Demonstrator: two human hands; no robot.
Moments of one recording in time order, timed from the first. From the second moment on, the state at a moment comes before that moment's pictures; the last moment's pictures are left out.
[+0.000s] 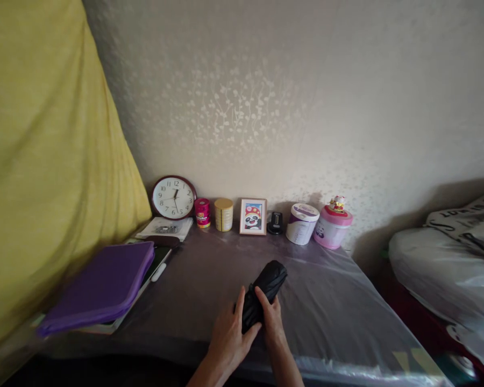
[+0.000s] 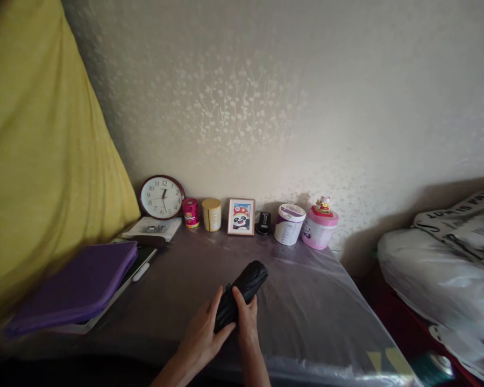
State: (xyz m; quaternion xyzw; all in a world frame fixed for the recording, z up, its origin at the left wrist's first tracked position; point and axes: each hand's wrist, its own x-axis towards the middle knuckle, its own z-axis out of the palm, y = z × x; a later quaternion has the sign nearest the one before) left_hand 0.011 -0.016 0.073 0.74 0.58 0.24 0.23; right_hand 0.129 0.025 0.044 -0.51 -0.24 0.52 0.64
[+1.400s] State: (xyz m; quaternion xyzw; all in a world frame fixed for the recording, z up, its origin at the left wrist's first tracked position) left_hand 0.019 -0.020 0.055 0.79 0.58 0.18 0.02; right_hand 0.179 -0.004 0.047 -0.48 -0.62 0.32 0.53
